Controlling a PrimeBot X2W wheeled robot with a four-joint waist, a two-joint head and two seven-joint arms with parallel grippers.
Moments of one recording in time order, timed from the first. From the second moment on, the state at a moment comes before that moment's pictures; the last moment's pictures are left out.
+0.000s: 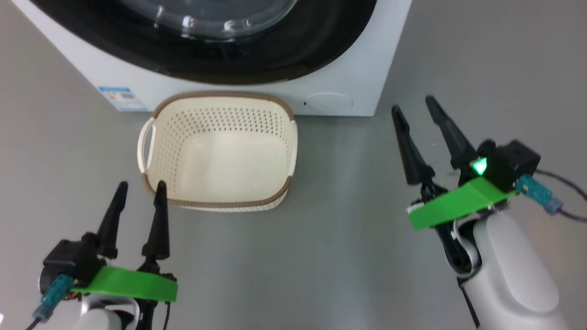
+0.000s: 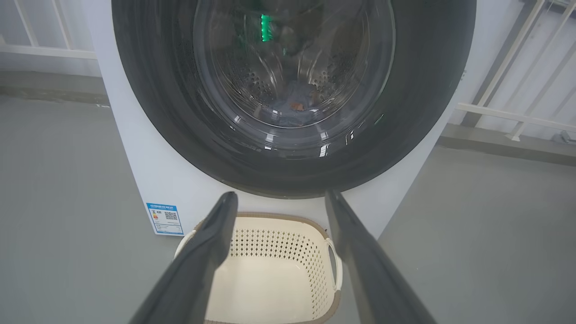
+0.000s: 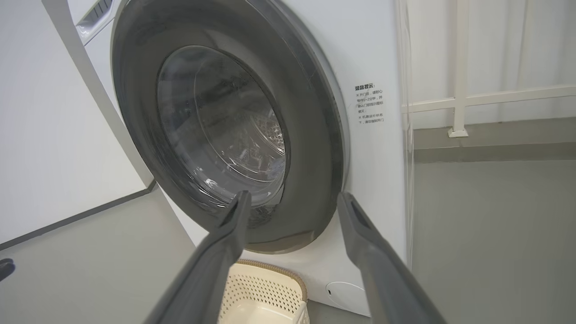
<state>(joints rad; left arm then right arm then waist) -0.20 0.06 -0.06 0.13 -0.31 -0.13 -0.26 -0.51 -0.10 0.17 0.28 0.35 0.14 -0.26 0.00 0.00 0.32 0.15</state>
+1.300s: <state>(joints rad) 0.06 0.07 0.04 0.08 -0.23 -0.13 -0.26 -0.04 -0.06 0.01 0.14 0.29 0.14 -0.26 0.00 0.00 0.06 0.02</state>
